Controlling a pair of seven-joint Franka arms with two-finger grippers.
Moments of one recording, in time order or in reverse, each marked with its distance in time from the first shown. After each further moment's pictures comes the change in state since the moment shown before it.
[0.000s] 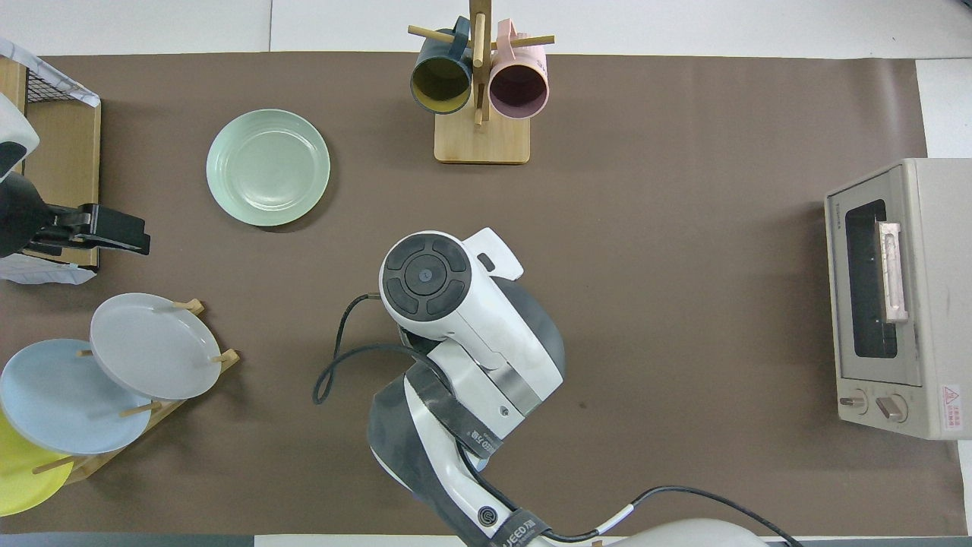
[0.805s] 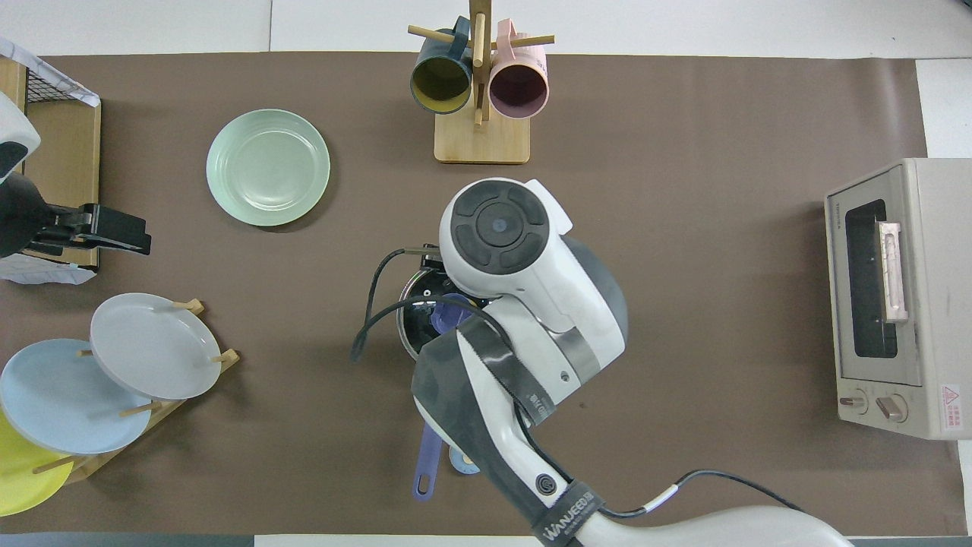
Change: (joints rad) left arm 0.004 0.000 -0.006 0.000 0.000 0.000 -0.001; right arm -0.107 -0.055 -0.011 0.025 -0.003 0.019 -0.108
